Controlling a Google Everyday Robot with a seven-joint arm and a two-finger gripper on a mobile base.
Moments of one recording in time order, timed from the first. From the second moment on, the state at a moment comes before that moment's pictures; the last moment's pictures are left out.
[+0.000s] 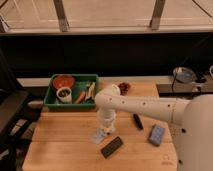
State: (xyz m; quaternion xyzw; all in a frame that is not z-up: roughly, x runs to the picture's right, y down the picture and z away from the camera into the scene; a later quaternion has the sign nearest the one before) arm 0.021 0.238 0.806 -0.39 -0.17 -0.28 0.86
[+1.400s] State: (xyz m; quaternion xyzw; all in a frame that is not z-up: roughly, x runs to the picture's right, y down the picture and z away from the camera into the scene) arm -0.003 0.196 0.820 -0.36 -0.17 -0.35 0.85
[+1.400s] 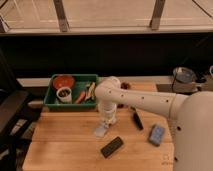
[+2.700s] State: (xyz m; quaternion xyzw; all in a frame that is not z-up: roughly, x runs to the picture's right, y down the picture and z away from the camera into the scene) arm 0.093 0.198 0.824 -0.38 -0.14 -0.32 0.85
